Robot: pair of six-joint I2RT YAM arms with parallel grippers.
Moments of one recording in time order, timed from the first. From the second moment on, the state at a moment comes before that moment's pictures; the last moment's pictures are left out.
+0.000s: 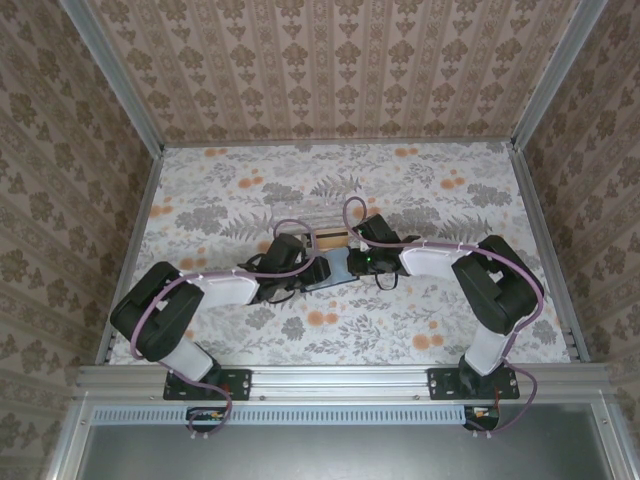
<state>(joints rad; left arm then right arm) -0.75 1.56 0.61 0.16 0.17 -0.86 0.59 1.76 0.90 -0.14 -0.14 0.50</state>
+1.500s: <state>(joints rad) -0.74 1.51 0.65 0.02 0.13 -0.77 0.59 1.76 0.90 -0.13 -0.14 0.51</state>
